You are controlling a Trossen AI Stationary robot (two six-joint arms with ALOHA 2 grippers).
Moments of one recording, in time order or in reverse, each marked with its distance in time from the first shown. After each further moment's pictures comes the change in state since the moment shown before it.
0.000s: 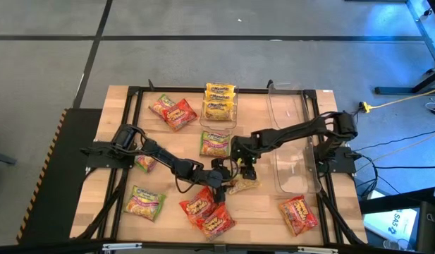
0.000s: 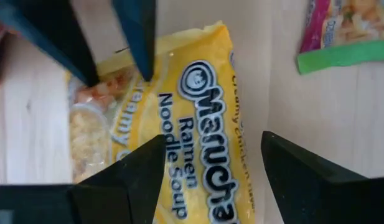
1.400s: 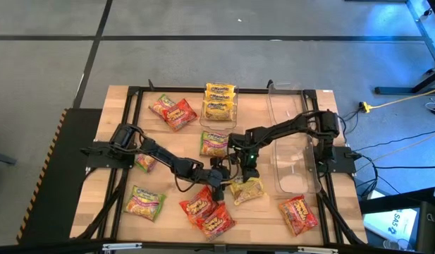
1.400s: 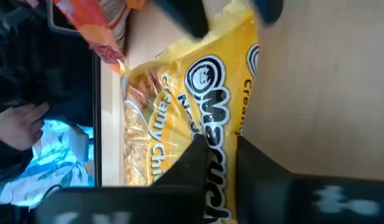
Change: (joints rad) left arm 0.006 -0.024 0.000 -0.076 -0.018 0.052; right arm -0.083 0.178 -0.001 0.014 -0.565 -0.105
